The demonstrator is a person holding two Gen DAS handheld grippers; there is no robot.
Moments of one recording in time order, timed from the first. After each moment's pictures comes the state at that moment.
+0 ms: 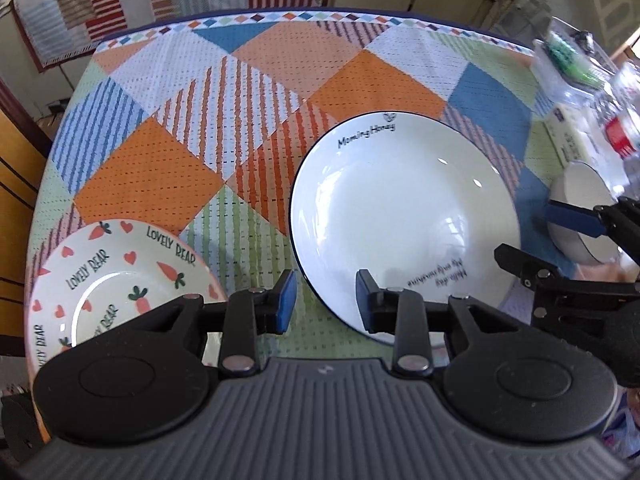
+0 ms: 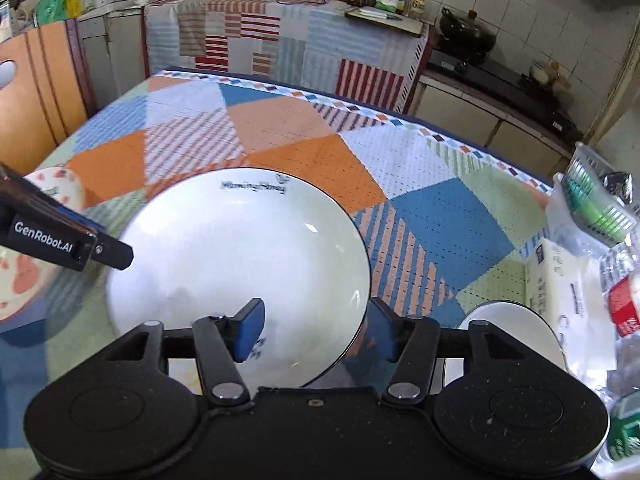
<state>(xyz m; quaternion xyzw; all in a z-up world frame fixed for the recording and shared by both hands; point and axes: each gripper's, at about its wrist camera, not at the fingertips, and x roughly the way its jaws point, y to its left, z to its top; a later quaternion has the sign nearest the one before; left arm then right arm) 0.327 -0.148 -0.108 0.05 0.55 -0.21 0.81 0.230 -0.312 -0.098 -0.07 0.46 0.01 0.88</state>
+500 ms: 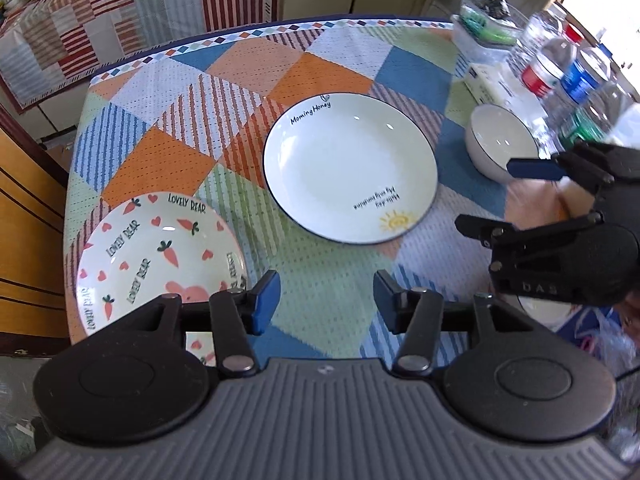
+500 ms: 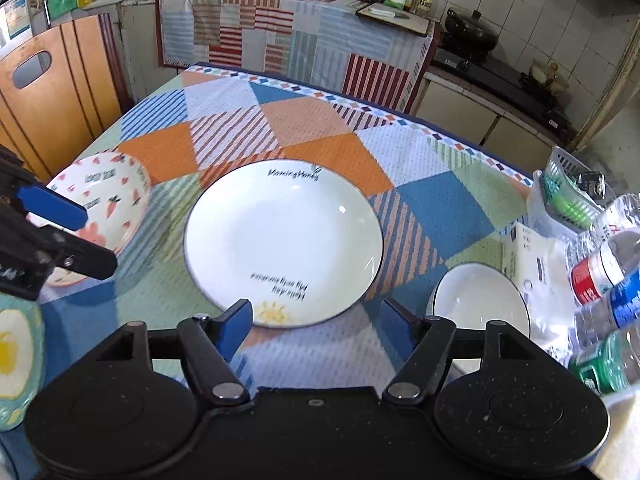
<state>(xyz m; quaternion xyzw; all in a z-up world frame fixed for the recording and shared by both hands) 0.242 -0.115 -0.032 0.11 0.53 -0.27 0.79 0.176 -0.283 -0.043 -0.08 0.49 0.01 0.87</state>
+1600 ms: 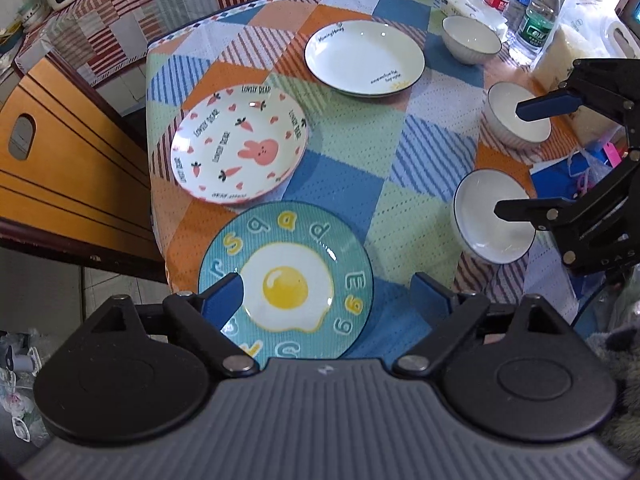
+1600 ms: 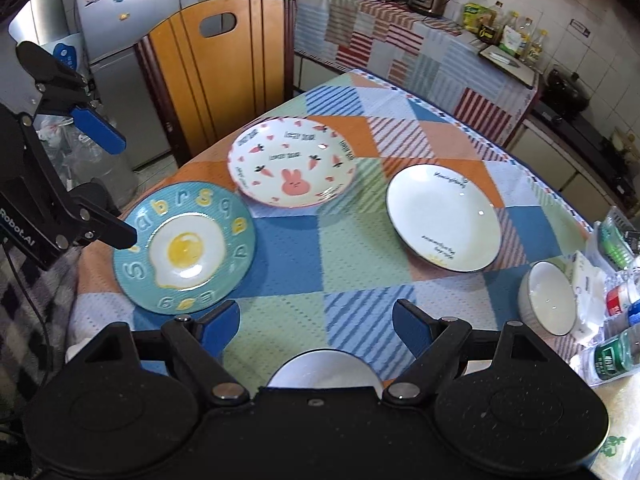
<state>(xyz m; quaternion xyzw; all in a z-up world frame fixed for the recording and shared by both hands) 0.090 0.021 0.013 0.18 0.54 -0.26 0.78 0.032 -0.156 0.019 -0.14 0.49 0.16 0.85</state>
